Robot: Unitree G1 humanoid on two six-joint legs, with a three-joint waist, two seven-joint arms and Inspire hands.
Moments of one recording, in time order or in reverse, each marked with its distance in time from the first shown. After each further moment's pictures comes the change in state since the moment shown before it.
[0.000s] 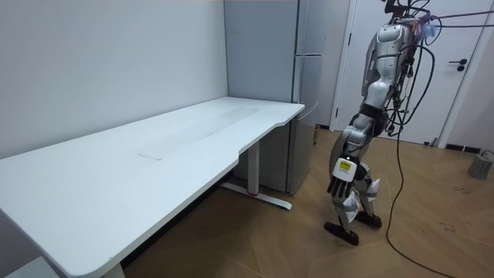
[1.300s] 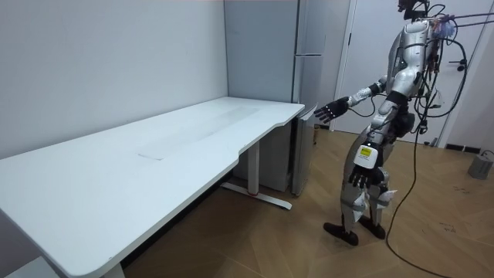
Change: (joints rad) left arm -0.067 0.033 -0.217 -0.102 0.118 0.050 -0.096; right arm -0.318 0.167 0.476 -0.553 0.528 -0.028 0.257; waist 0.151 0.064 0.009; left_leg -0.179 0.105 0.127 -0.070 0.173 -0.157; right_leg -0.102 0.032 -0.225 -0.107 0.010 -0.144
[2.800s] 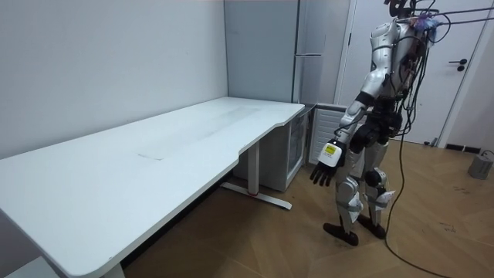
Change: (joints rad) left arm 0.183 0.036 0.466 -0.063 -0.019 -0.039 0.092; right arm 0.054 -0.552 -0.965 0.490 -0.283 0.056 -0.757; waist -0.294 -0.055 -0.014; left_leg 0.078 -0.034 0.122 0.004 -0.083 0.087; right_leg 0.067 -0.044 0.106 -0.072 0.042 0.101
